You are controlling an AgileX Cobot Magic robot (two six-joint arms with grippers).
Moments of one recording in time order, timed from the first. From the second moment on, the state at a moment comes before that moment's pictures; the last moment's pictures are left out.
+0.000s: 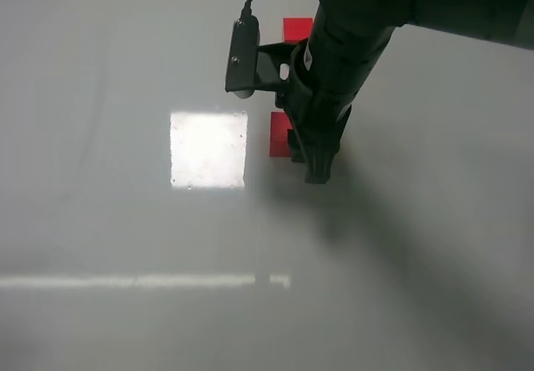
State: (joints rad) left arm 0.09 -0.01 -0.50 -0.01 1.05 -0.09; right arm 0.79 1.73 -1.73 -0.41 1.07 -0.65
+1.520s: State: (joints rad) left arm 0.09 -0.01 -0.50 -0.01 1.04 -0.09; right arm 0.11 1.22 -1.41 -0.18 1.20 -0.04
